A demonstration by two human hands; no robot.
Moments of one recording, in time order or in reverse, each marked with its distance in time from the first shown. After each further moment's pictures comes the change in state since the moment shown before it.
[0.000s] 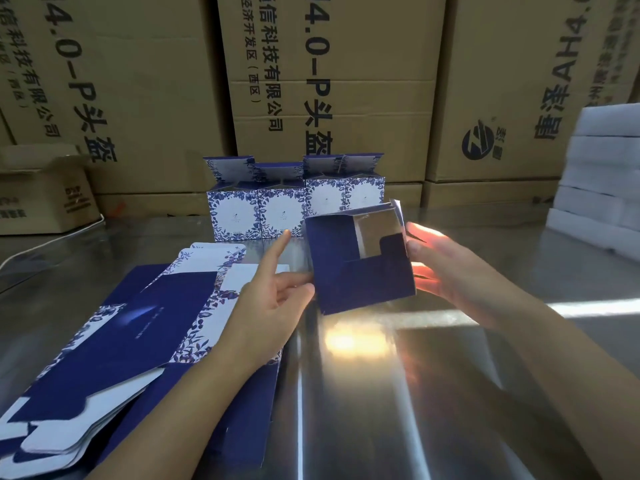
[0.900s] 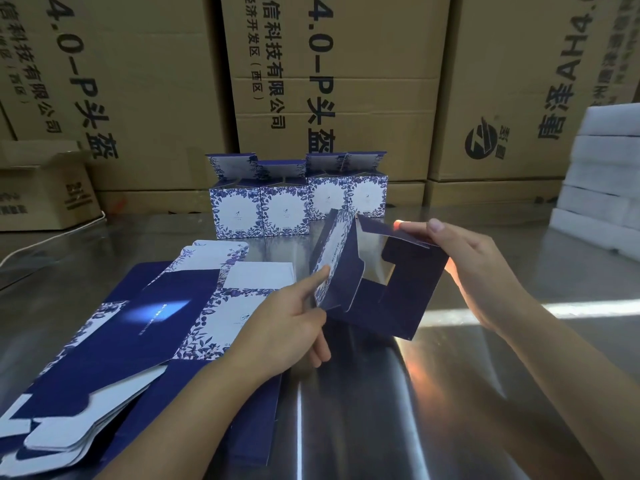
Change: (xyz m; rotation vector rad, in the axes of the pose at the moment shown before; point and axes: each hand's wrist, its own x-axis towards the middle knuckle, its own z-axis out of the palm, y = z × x) left_hand -0.004 0.001 0.007 0.135 -0.300 -0.204; right_hand -0.014 -0.025 0.025 -0.034 0.256 -0.241
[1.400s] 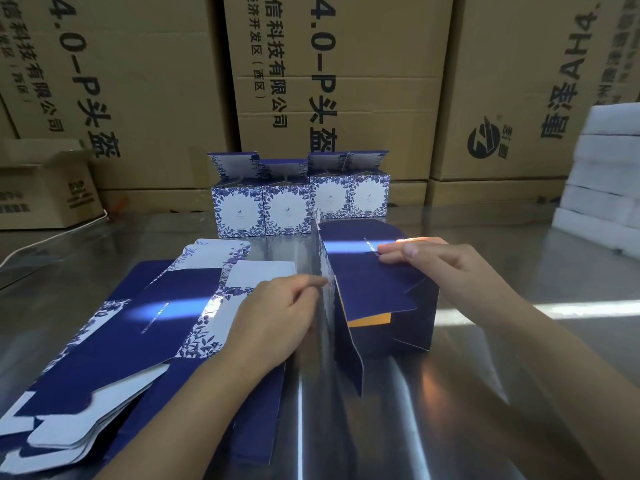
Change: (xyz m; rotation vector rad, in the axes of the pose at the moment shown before) left_hand 0.002 -0.002 -0.008 0.227 0.278 0.079; right_hand -0.012 -0.012 0.012 -0.240 -0.141 0.049
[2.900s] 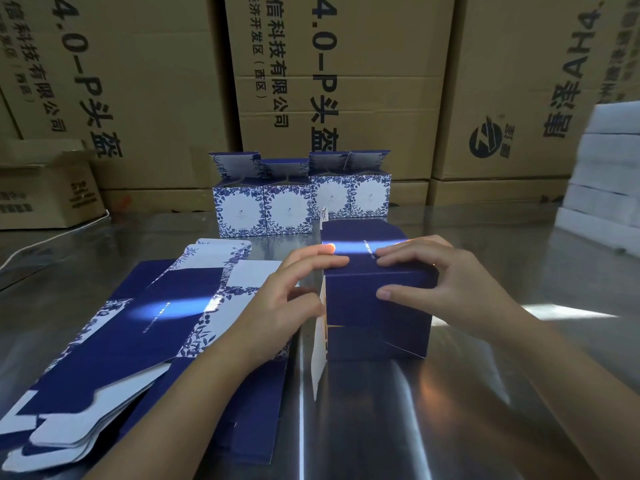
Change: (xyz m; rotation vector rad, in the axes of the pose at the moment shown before) left_hand -0.005 0.017 -0.013 -0.373 -0.204 0.194; right_hand -0.001 0.003 0.005 -0.225 0.014 -0.196
